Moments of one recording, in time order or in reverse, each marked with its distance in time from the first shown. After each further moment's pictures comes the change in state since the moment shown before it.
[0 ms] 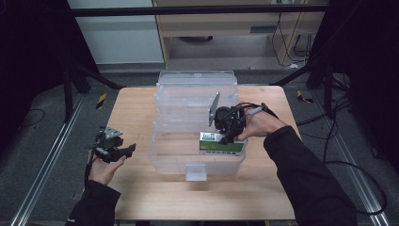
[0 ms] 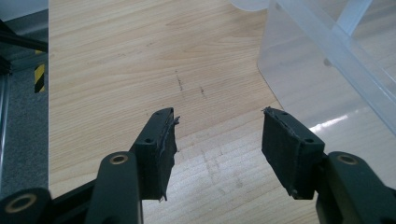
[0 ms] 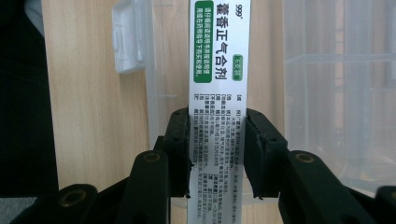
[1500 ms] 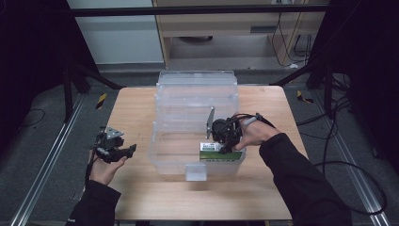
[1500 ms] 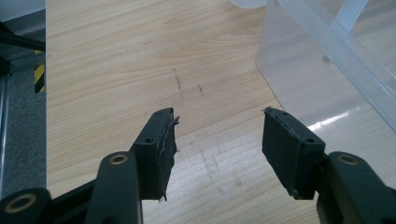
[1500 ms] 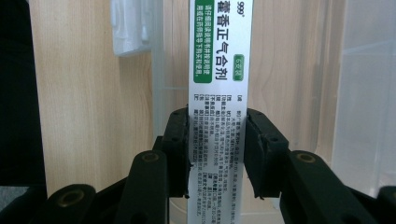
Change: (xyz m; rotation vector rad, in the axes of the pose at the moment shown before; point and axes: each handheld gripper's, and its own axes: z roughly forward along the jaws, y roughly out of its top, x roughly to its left) left arm -0.002 0.000 0.002 0.009 0.000 0.010; right arm 0.010 -0.002 0.037 0.063 0.019 -0.046
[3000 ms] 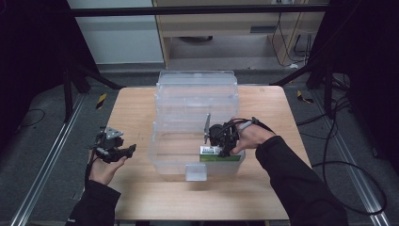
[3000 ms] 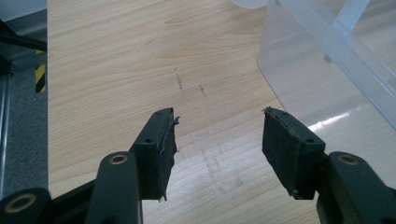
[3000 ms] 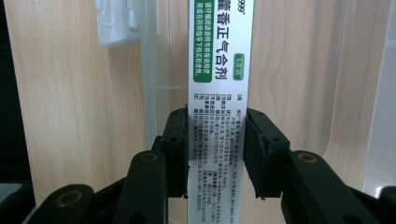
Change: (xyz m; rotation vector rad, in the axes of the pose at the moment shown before) left arm 0.000 0.000 0.000 0.000 0.003 0.000; right arm 0.001 0.003 0.022 0.051 -0.008 0.003
